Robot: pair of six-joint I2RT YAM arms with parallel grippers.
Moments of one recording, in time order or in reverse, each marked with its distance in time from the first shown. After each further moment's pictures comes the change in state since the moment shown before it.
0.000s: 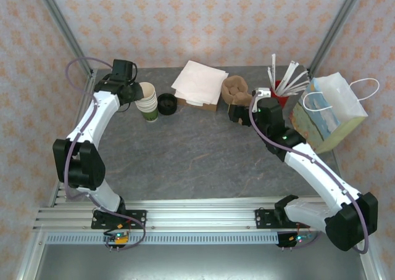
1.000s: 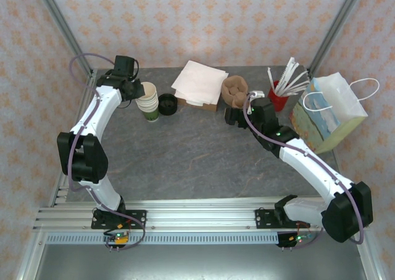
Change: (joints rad) left arm 0.000 0.068 0.078 -0.040 0.011 0.021; right arm 0.010 0.077 -0.001 -0.023 -0.030 0.037
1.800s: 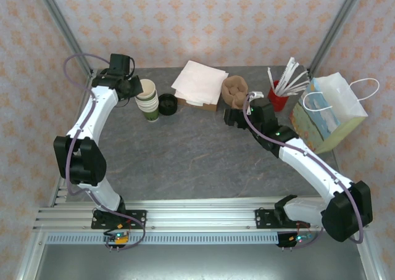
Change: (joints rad) left arm 0.028 -0.042 0.004 0.003 0.064 -0.074; right arm 0.002 0.014 0.000 -0.011 -0.018 0.015
